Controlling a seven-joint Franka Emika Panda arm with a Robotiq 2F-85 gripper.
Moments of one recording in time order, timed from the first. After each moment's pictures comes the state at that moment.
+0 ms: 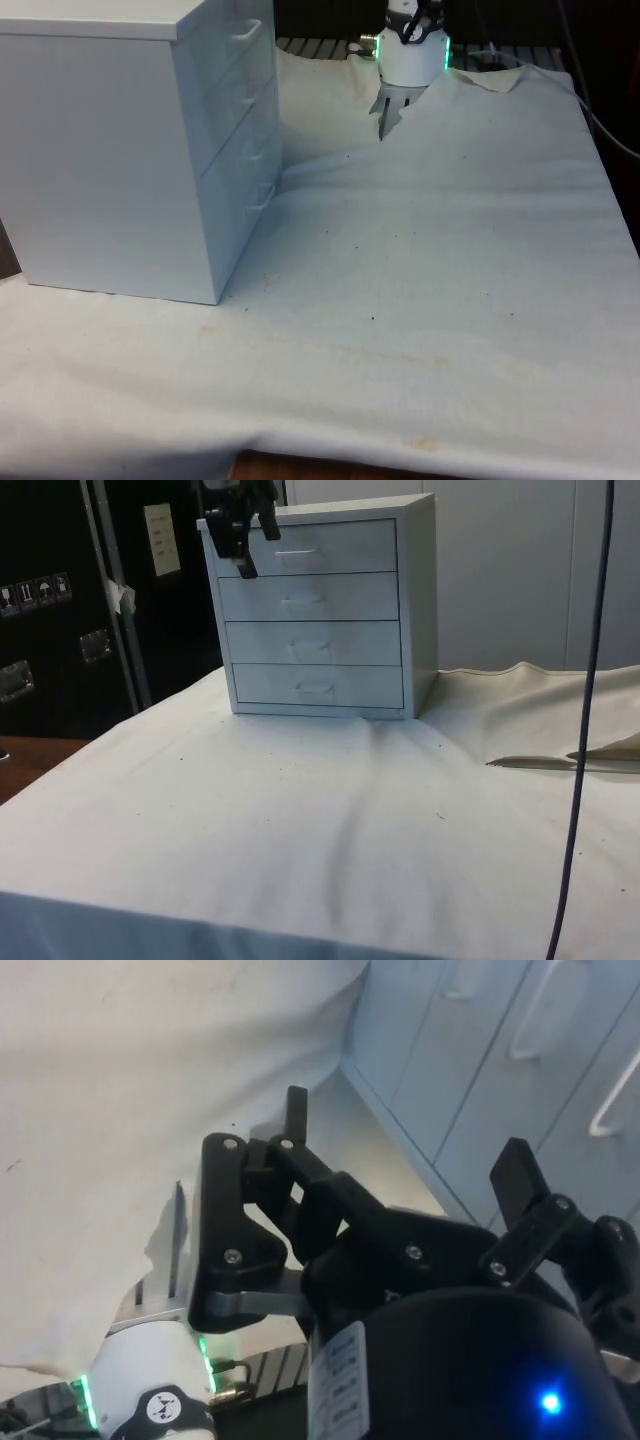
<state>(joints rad) 0.72 0.18 -0.67 -1.87 -0.35 1.93 0.26</state>
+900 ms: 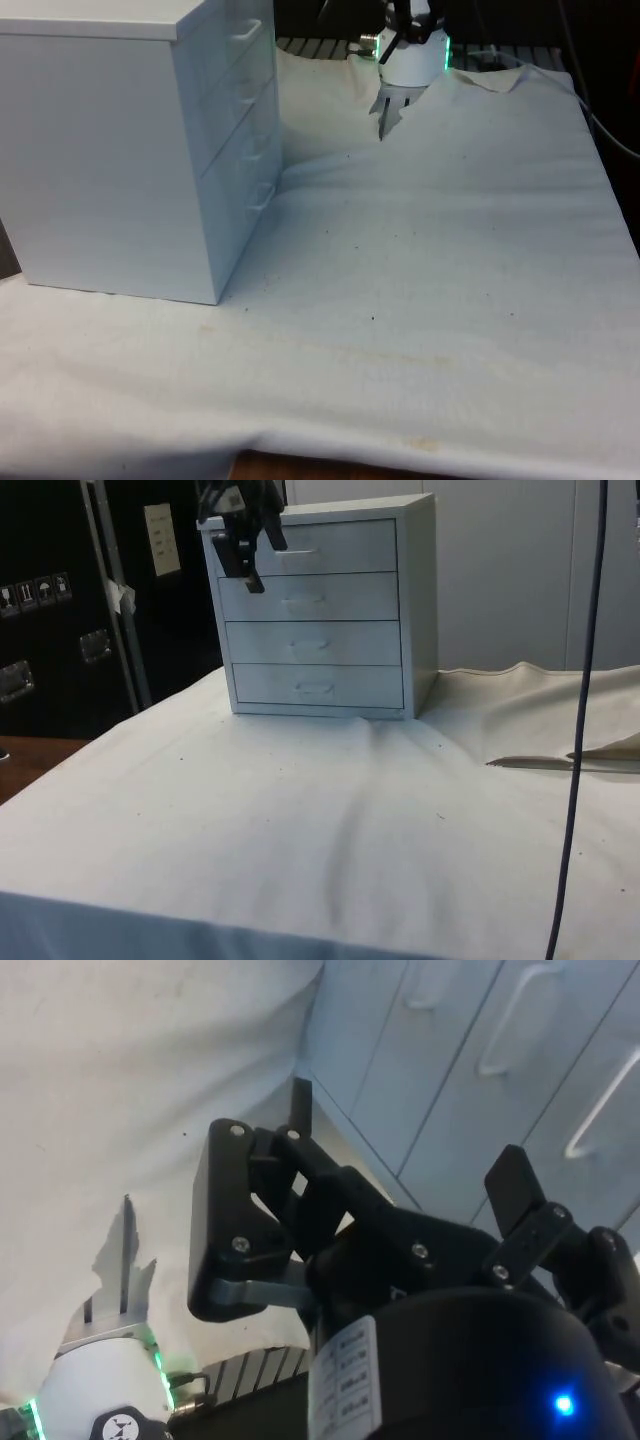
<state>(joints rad) 0.72 0.22 -0.68 -1.89 -0.42 1.97 0.34</state>
